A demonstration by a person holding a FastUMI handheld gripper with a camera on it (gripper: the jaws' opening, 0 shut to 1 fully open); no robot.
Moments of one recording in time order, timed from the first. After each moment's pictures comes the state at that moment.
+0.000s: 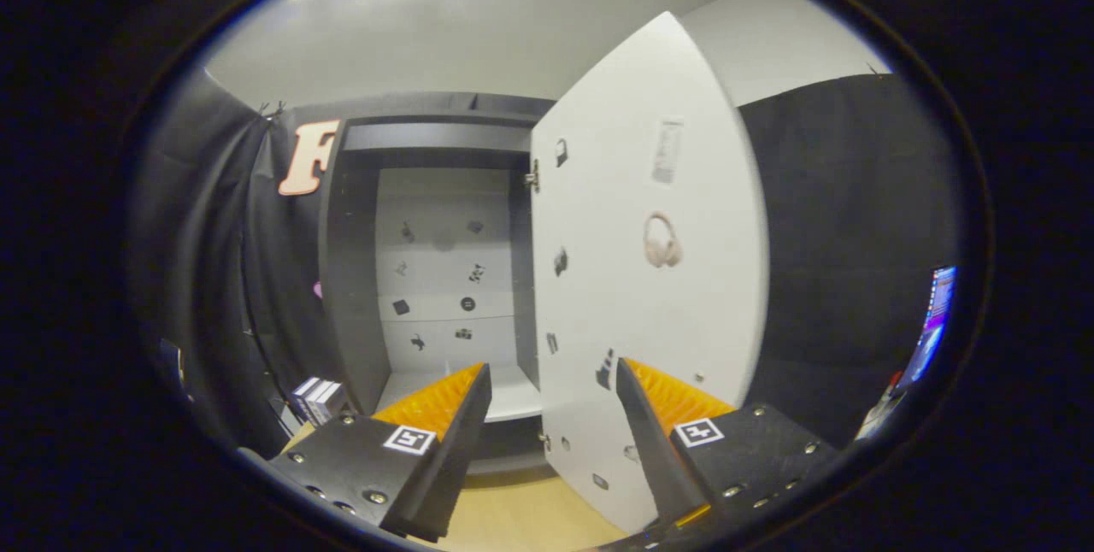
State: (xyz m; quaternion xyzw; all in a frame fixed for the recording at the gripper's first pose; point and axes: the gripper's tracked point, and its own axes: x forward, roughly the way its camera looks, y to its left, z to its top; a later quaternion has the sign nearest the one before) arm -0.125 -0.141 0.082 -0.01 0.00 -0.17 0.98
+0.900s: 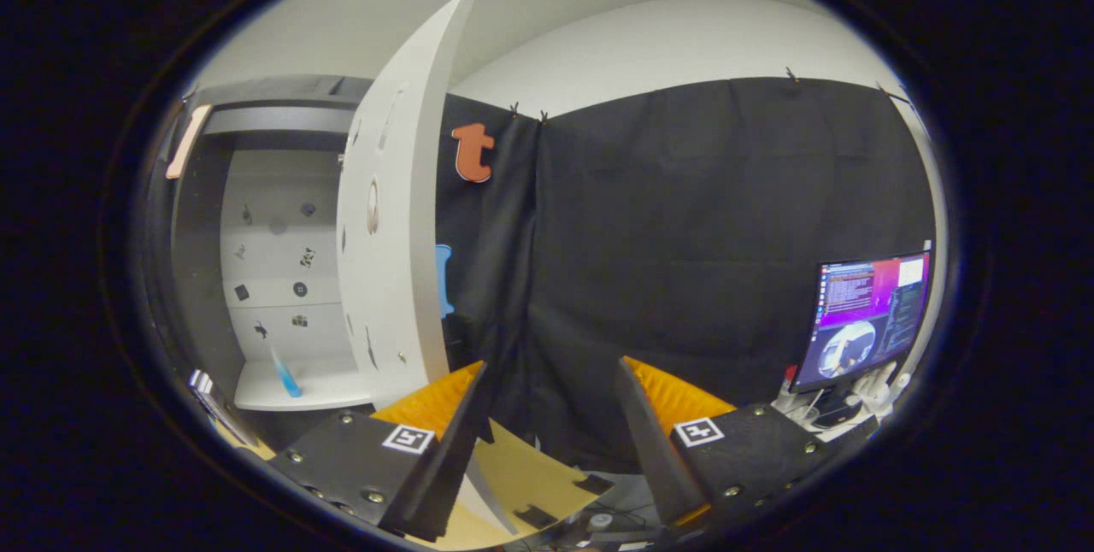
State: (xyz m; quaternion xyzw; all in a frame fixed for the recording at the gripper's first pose) arm -0.186 -0.303 0.066 -0.02 0.02 -0.37 0.93
